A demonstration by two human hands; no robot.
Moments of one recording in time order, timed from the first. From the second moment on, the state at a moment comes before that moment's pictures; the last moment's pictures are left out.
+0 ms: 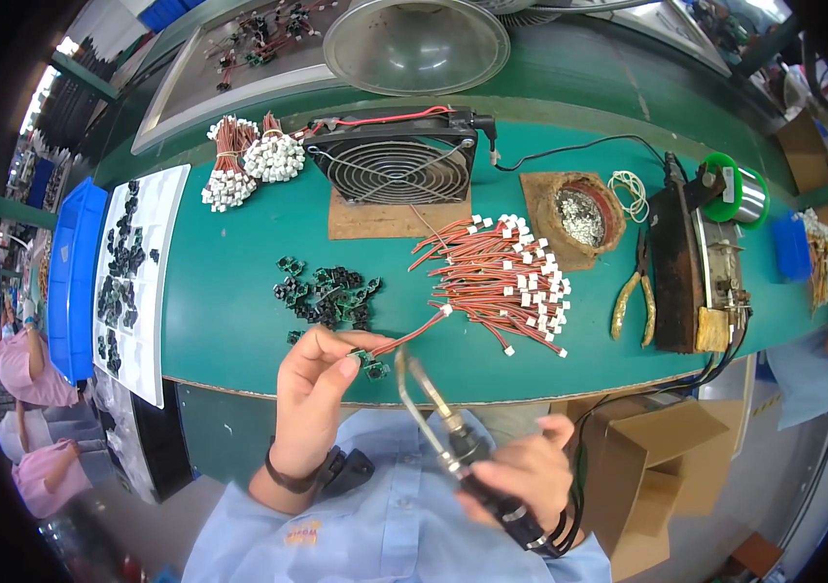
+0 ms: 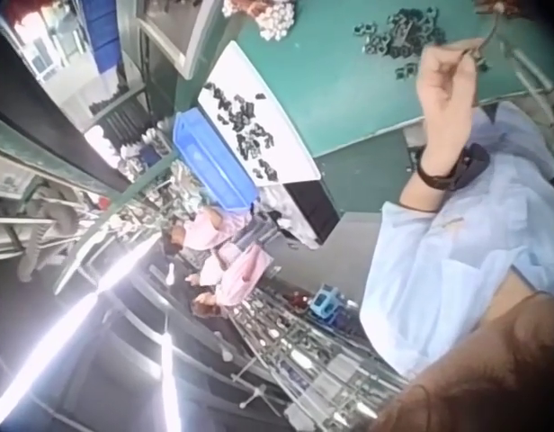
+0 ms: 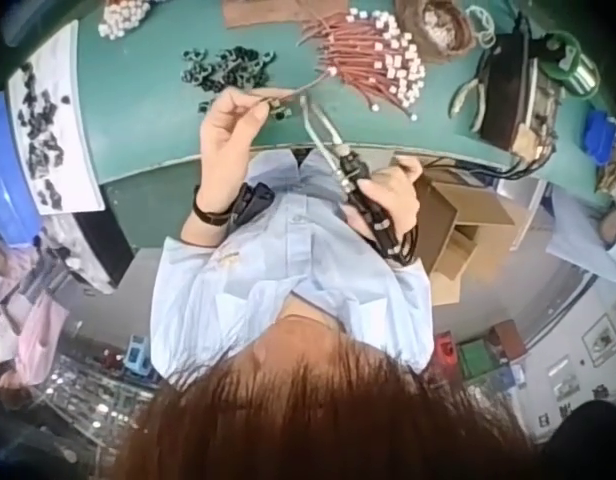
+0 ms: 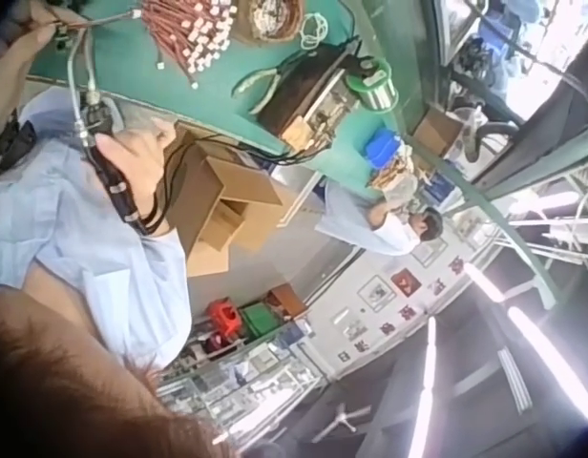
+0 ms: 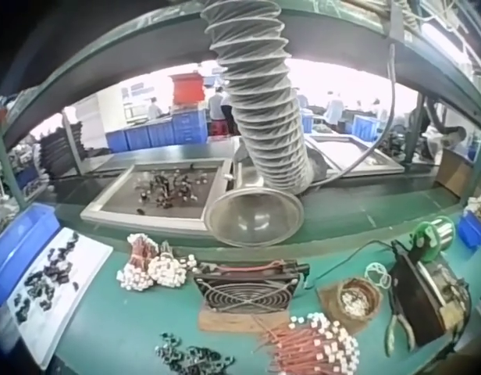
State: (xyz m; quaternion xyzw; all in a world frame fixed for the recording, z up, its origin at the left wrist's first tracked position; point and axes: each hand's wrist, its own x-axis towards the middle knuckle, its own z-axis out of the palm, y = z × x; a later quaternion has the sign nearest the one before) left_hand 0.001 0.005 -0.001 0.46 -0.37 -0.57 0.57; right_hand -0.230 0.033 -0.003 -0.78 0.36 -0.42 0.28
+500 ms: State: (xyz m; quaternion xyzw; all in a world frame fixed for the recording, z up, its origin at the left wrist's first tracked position) left_hand 0.001 0.008 -0.003 0.47 -0.38 -0.55 0.57; right_hand -0.217 0.031 0.000 -0.79 0.35 -0.40 0.30
